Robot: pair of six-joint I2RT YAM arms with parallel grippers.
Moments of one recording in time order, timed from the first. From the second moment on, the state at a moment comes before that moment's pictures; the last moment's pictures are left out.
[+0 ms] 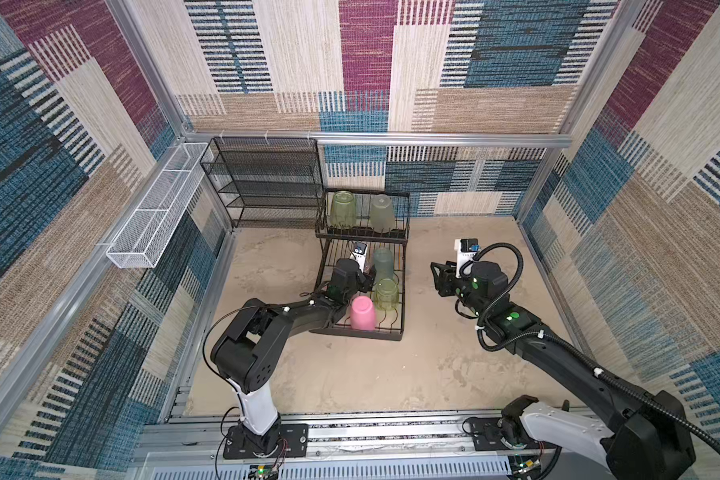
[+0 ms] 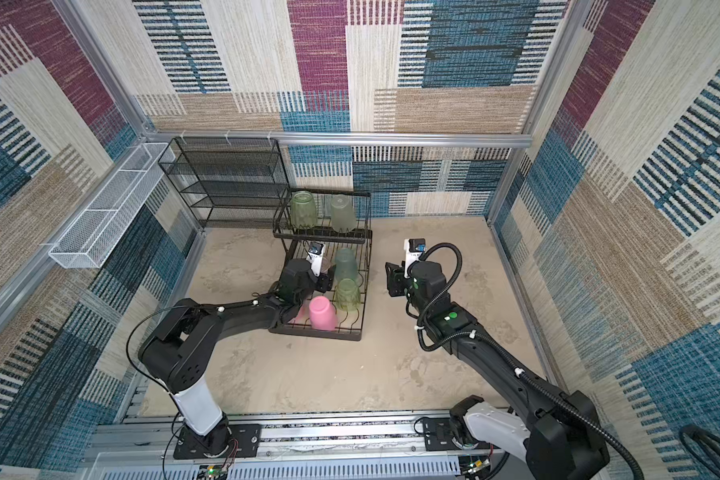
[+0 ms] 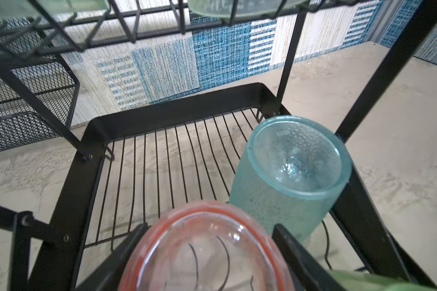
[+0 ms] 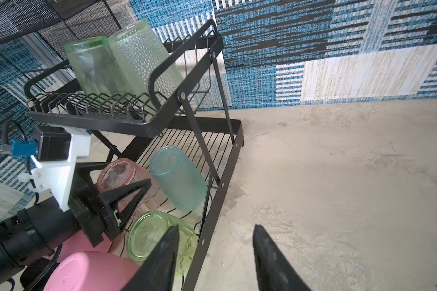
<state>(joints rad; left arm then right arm) -0.57 1.79 0.95 0.48 -0.23 0.00 0.47 1.10 0.76 0.02 0.12 0.31</state>
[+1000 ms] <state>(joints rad) -0.57 1.87 0.98 0.44 -0.23 0.07 0.45 1.12 0.74 0.04 0.11 0.31</state>
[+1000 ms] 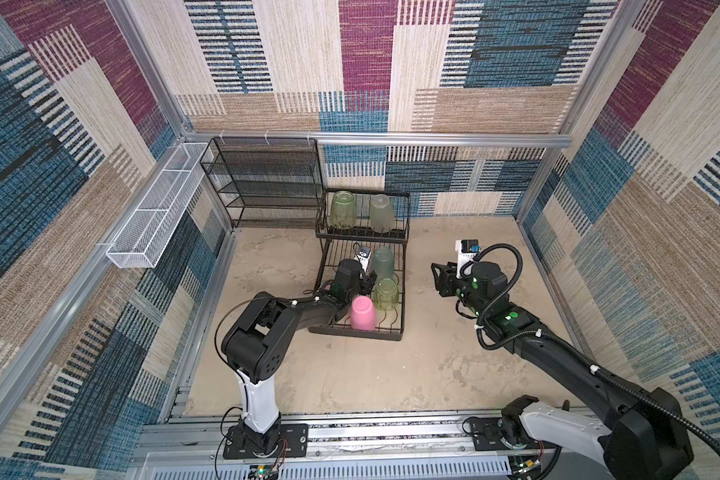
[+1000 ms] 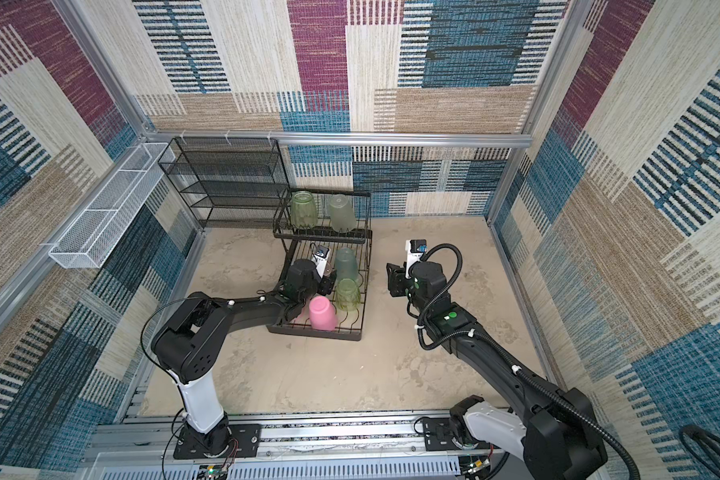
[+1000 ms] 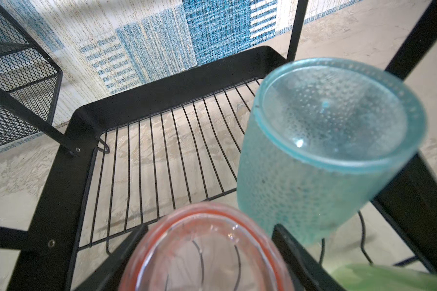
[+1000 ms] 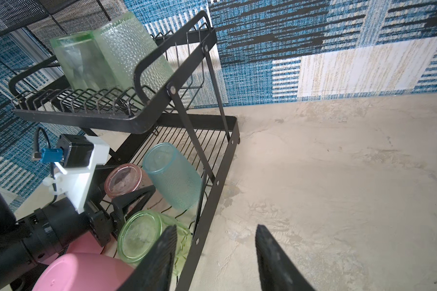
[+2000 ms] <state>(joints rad) -0.58 1.84 0.96 0.45 -0.29 0.11 0.45 1.12 0.74 0.06 0.09 0.31</state>
